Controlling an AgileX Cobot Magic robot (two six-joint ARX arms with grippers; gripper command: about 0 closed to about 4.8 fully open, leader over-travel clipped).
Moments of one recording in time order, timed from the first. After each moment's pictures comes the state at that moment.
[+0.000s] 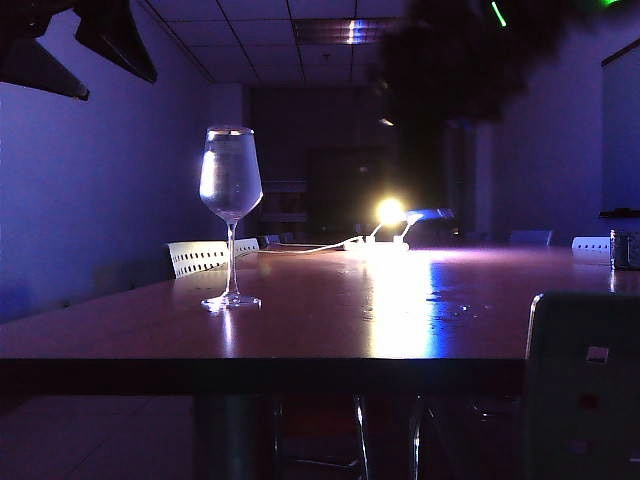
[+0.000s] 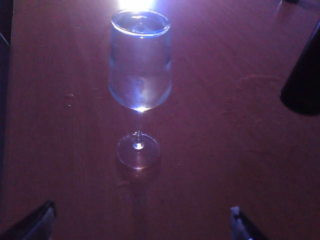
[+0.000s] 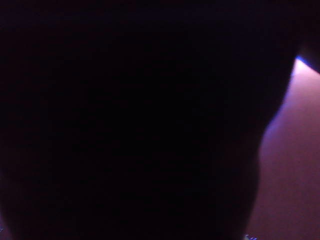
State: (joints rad) left arm -0.26 1.06 0.84 -0.12 0.16 0.05; right arm 0.38 1.66 1.05 0.57 0.09 0.00
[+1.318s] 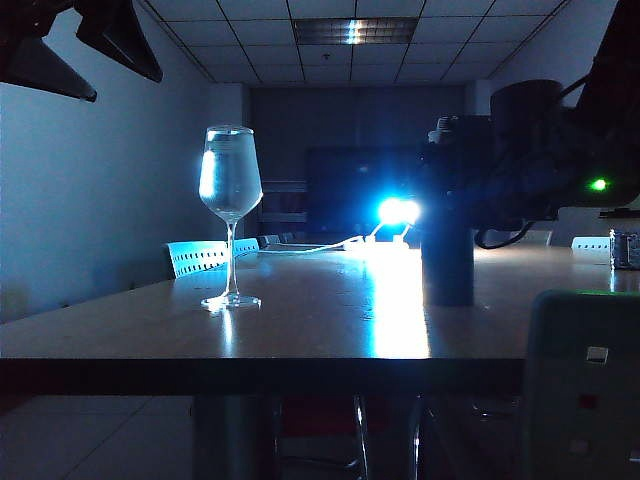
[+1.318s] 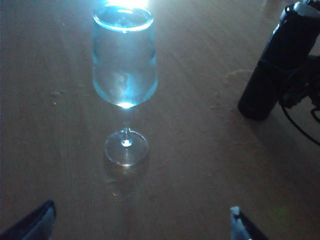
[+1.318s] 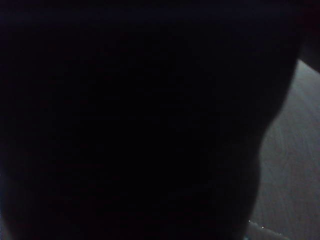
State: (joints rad) left arm -0.26 1.06 0.84 -0.13 0.20 0.05; right arm 0.28 2.05 1.07 0.96 0.09 0.02
